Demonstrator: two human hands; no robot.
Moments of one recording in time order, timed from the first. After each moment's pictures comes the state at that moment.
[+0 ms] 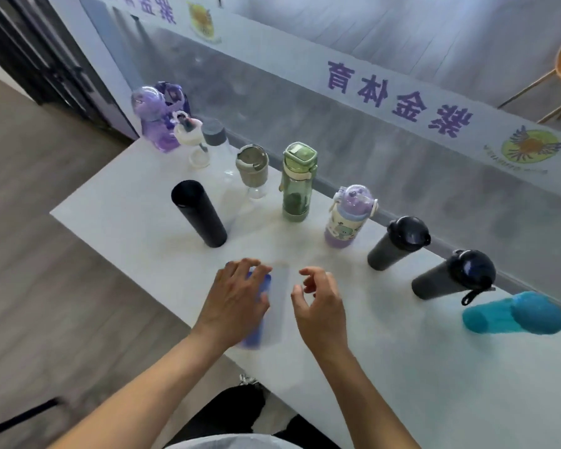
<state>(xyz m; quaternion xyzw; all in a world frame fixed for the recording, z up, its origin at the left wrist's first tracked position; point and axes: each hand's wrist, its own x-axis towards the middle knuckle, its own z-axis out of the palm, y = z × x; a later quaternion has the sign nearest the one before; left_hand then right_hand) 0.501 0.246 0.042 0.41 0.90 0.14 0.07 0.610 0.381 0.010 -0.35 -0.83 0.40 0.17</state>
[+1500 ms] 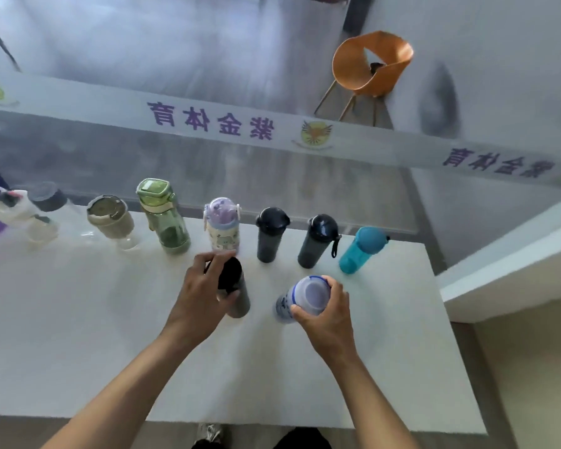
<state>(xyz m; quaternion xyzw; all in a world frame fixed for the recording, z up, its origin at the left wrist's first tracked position) 0.541 0.346 0.071 0.53 0.76 0.34 0.17 0.771 0.427 0.048 -0.59 -0.66 0.40 0.26</state>
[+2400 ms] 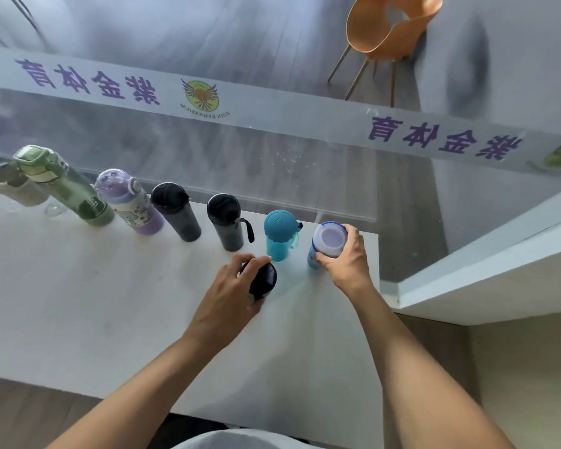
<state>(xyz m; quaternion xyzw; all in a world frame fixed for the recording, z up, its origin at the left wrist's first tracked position) 0.811 0.487 0.064 0.57 0.76 0.27 0.15 0.973 0.689 0.013 -0.55 -0.70 0.40 0.22</state>
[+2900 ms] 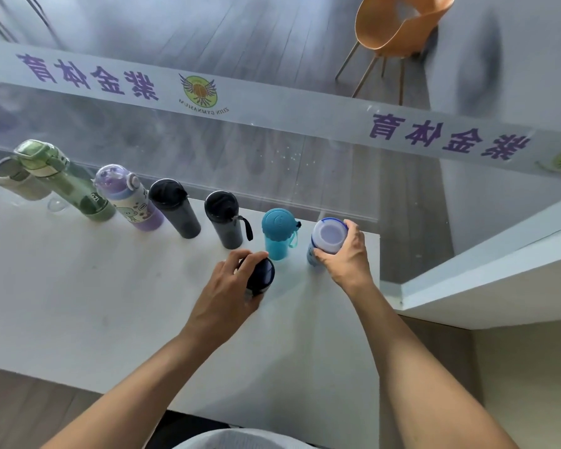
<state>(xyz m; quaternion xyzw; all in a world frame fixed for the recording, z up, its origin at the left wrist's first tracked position) 0.819 0.495 0.065 0.55 0.78 0.27 0.13 0.975 0.701 0.011 -0.56 -0.71 0.39 0.20</state>
